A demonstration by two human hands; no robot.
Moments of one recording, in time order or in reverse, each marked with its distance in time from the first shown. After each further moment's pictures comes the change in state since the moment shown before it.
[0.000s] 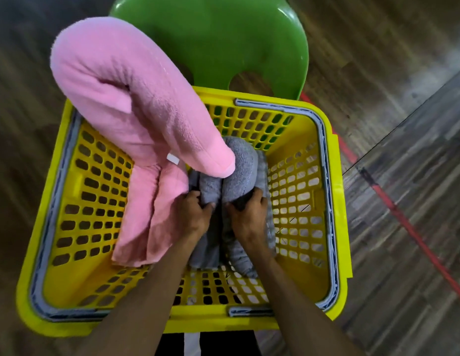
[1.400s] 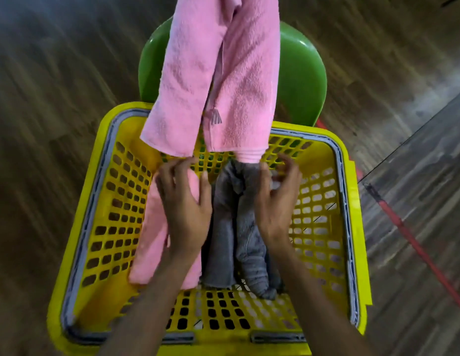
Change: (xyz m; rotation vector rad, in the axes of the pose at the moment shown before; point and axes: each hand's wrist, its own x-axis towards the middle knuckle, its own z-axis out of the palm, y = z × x) left_hand -0.004 0.066 -0.087 -0.088 0.534 0.594; right_hand 0.018 -0.084 -0.026 0.267 0.407 -0.412
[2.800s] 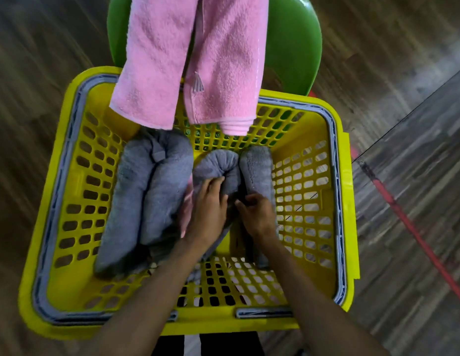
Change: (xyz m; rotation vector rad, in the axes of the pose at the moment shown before) left_hand -0.064 -0.012 0.045 0.145 -0.654 -0.123; right_hand -0.042 0.092 -0.011 -0.298 -0.447 0.455
